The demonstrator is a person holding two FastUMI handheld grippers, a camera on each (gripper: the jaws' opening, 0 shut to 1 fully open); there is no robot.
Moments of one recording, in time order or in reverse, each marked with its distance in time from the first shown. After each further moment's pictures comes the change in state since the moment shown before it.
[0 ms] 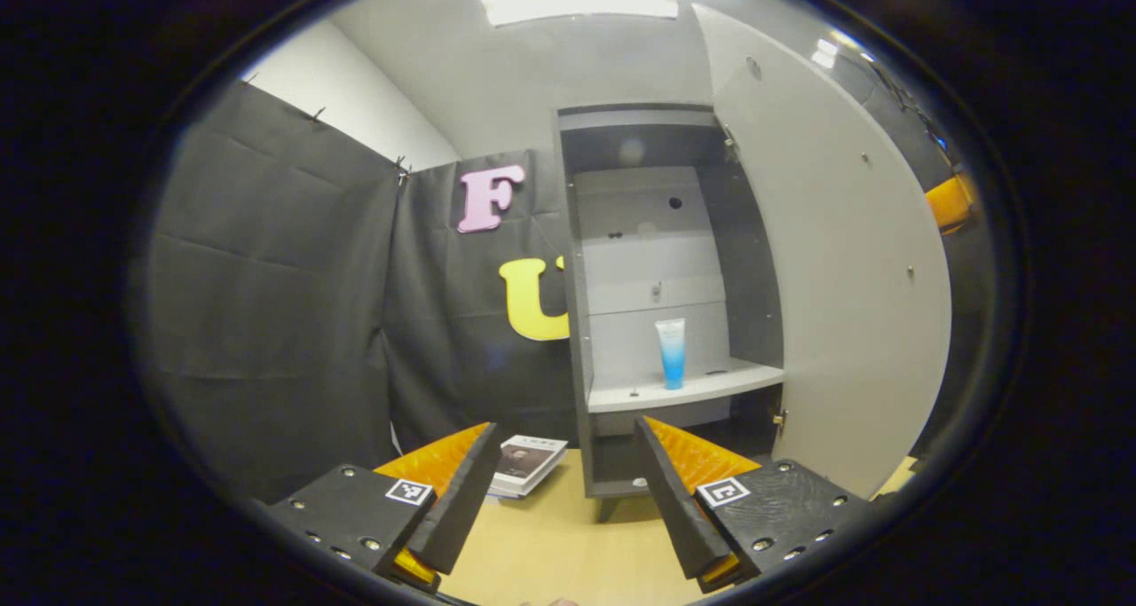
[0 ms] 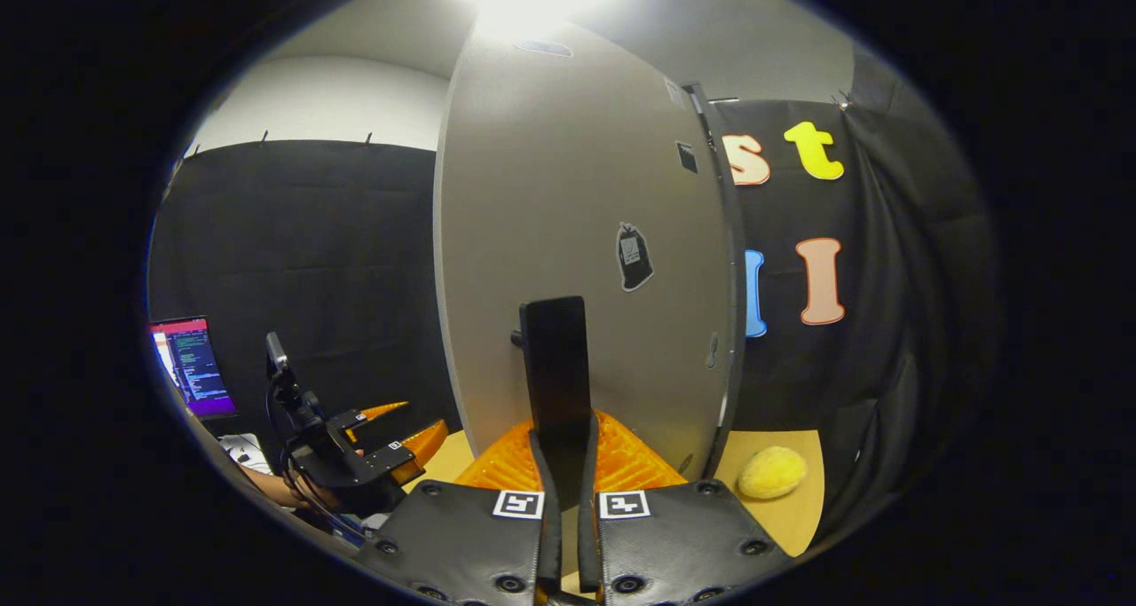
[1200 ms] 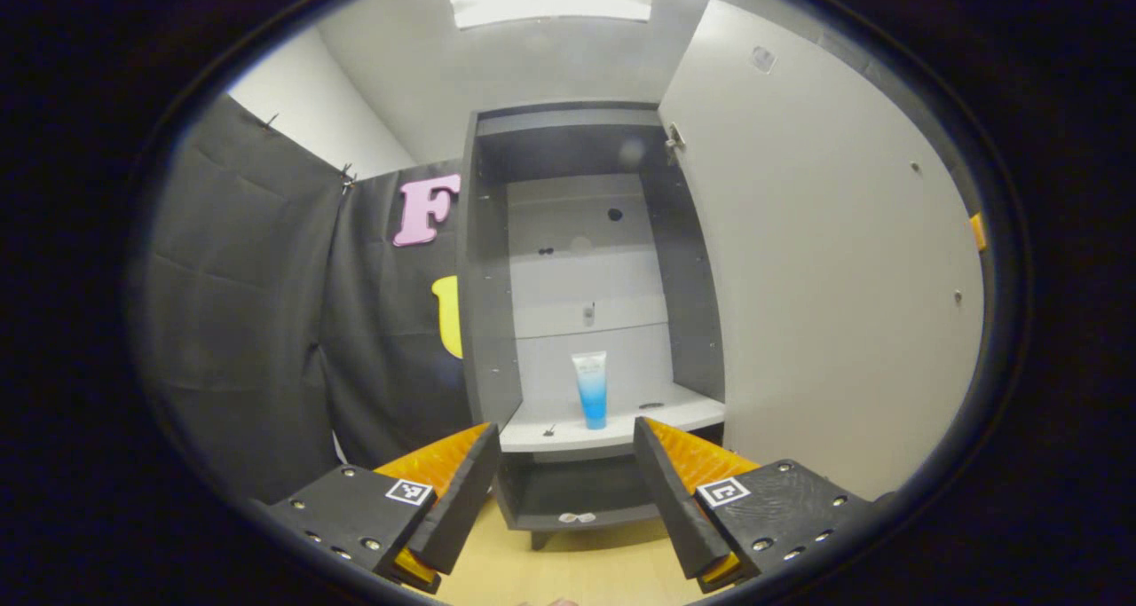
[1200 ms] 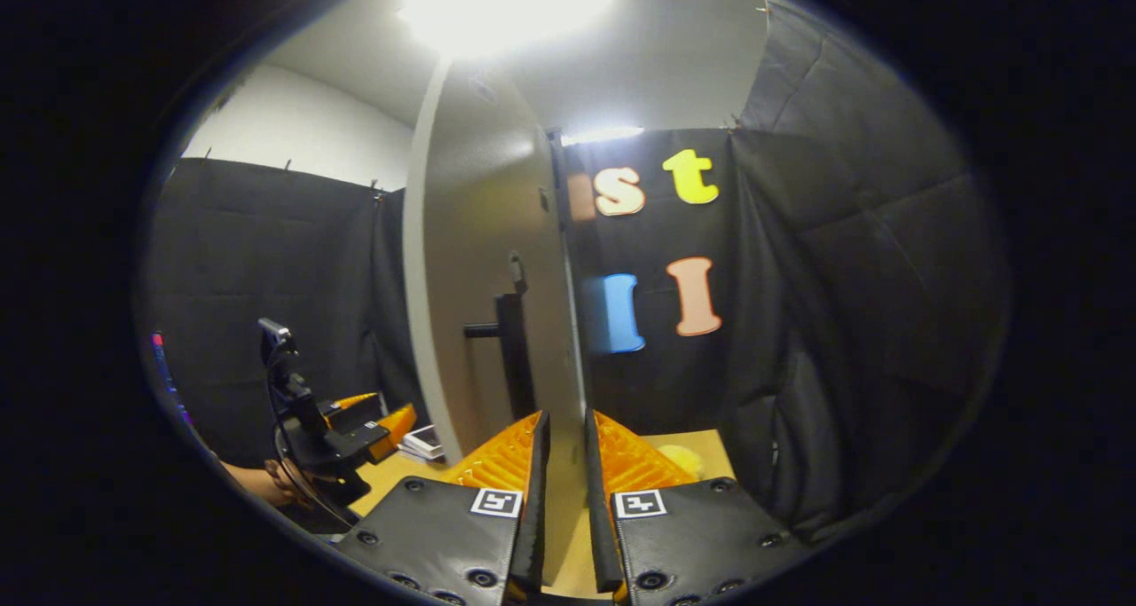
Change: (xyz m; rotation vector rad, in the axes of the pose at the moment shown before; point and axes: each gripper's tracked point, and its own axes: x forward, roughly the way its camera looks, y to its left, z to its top) left arm 0.080 -0.106 0.041 0.005 -0.048 -0.141; right arm -0.106 -0.108 -0.008 0.041 -0.108 -0.407
